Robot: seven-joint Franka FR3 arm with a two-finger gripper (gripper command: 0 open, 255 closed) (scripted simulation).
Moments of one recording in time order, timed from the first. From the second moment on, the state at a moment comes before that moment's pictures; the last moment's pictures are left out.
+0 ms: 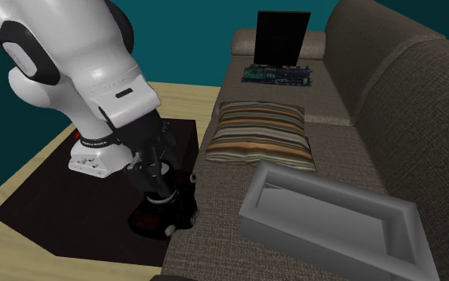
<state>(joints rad) -0.19 -0.69 -0.56 -2.86 -0.42 2.52 -0.37</state>
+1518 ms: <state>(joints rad) 0.13 -0.15 -0.56 -2.33 -0.09 2.51 -0.36</state>
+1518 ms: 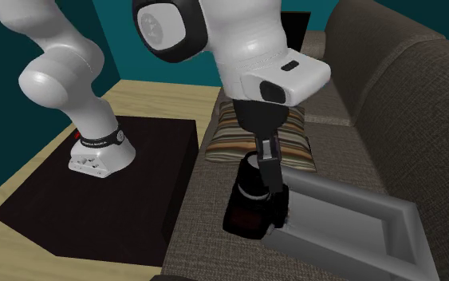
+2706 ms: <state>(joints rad) 0.14 0.25 -0.52 -2.00 0.21 2.57 -0.48</state>
